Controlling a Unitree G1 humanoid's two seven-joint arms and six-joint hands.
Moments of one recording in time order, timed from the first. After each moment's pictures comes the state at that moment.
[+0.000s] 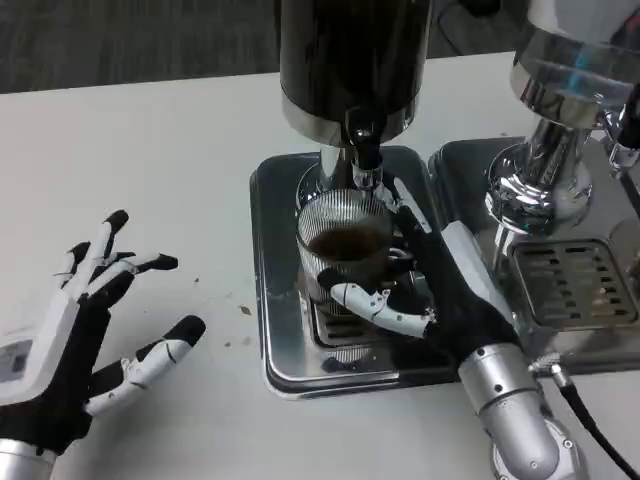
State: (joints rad) left arm 0.07 0.55 -0.09 0.52 0.60 -0.68 0.52; right arm -0.12 -0.08 0.27 0.22 -0.41 -0.09 -0.12
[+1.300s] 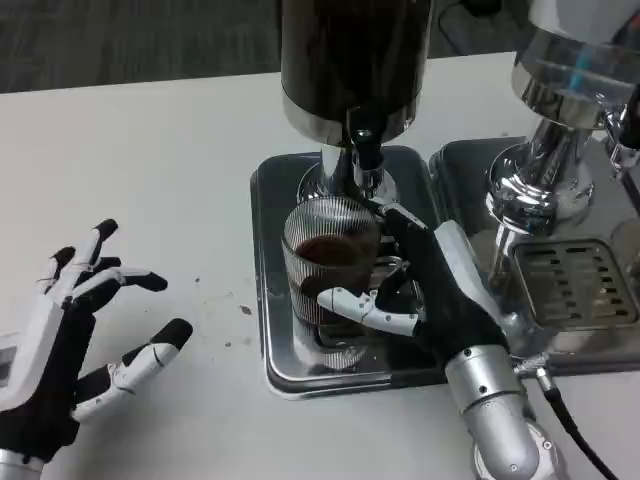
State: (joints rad) left arm 0.11 0.55 -0.05 0.48 0.59 -0.66 0.51; right arm -0.15 -0.04 0.29 0.28 -0.41 -0.14 -0.21
